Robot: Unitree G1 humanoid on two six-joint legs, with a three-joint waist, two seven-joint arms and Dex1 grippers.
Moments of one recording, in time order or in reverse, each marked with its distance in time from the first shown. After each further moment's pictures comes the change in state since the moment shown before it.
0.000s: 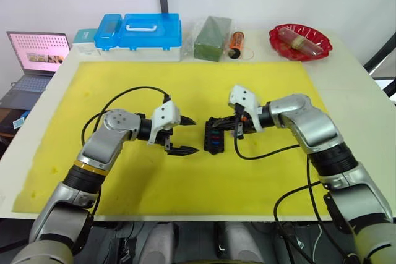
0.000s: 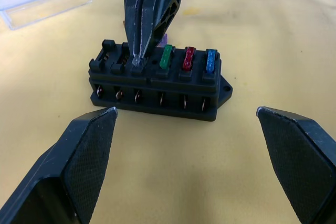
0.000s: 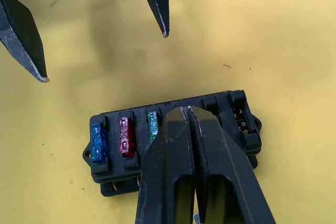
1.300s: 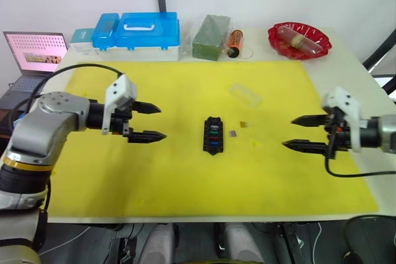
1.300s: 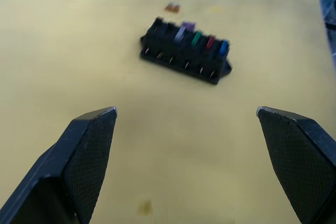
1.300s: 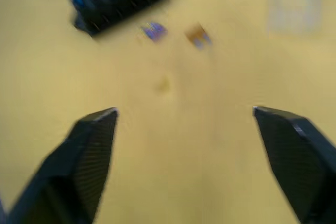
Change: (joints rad) left arm 0.018 0.326 0.231 -0.183 -0.242 0.367 -0.051; right arm 0.544 -0.519 -0.627 -0.279 0.294 0.117 0.052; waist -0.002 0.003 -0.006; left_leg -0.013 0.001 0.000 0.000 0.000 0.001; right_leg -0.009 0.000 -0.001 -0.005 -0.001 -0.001
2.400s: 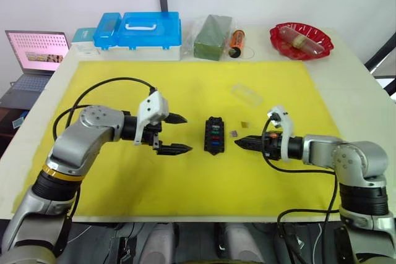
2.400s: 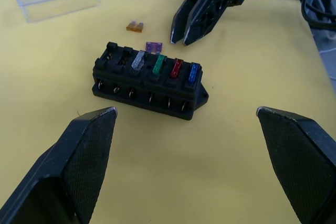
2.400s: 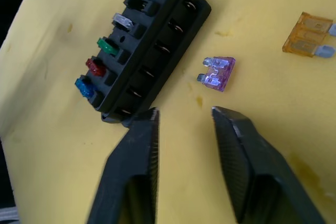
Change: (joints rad) left arm 0.021 -0.174 -0.151 -0.100 0.068 -0.074 0.119; right arm -0.216 0.592 0.103 0.030 0.253 0.519 -0.572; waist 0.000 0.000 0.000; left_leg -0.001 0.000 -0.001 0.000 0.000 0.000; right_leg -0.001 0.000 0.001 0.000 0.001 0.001
